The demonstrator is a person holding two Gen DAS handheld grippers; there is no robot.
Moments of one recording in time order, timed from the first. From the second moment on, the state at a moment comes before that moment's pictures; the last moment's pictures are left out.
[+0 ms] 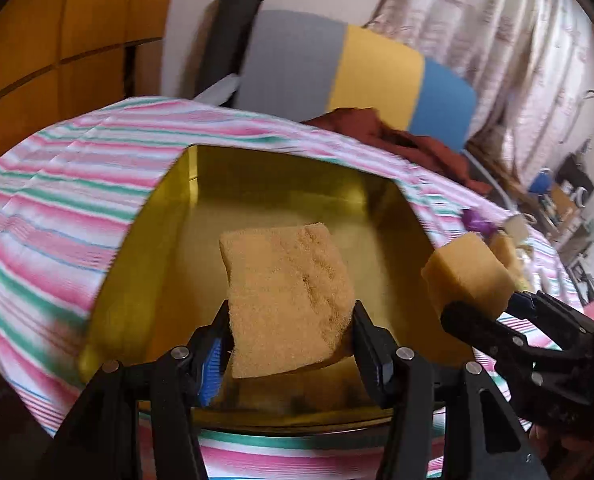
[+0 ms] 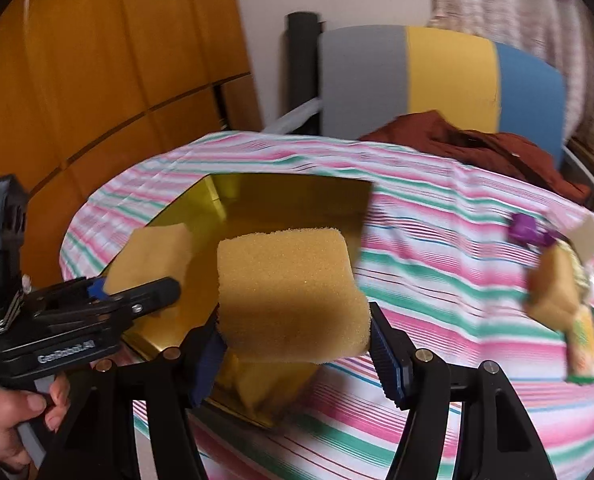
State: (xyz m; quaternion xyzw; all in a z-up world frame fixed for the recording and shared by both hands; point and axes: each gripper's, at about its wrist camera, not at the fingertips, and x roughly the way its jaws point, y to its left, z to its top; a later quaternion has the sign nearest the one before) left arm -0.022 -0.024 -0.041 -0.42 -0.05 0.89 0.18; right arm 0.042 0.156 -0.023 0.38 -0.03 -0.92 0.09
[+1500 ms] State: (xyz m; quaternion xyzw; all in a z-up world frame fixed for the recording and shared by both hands) left arm 0.016 0.015 -0.022 -0.38 -0.06 0.89 0.23; right arm 0.064 0.225 -0.014 0.34 -0.12 -0.93 0.01
